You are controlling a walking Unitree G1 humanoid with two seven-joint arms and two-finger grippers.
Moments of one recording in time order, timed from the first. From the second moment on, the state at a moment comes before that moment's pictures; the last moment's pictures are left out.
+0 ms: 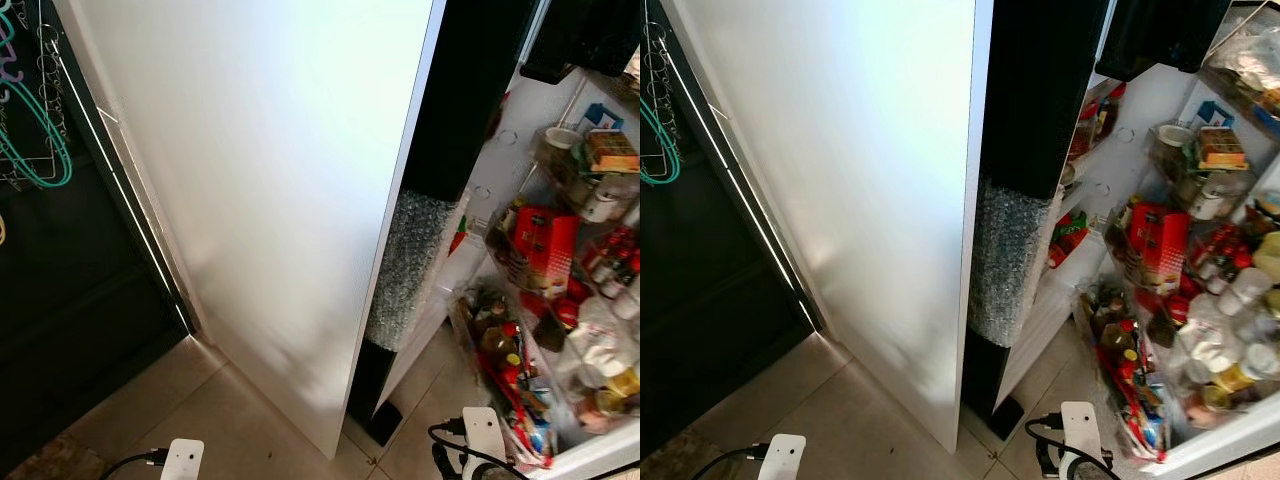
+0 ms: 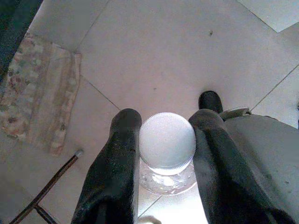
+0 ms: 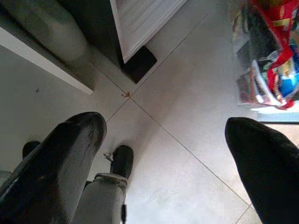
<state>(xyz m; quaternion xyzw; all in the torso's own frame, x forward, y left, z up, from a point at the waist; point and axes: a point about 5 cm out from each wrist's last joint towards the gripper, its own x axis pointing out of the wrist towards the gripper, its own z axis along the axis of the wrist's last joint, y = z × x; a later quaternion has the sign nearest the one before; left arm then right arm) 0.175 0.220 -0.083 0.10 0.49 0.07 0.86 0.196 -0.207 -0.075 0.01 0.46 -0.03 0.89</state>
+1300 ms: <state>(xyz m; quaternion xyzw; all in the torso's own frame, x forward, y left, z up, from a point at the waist) 0.176 0.213 -0.085 0.10 0.50 0.06 0.86 0.193 -0.207 -0.077 0.01 0.47 -0.04 0.88</state>
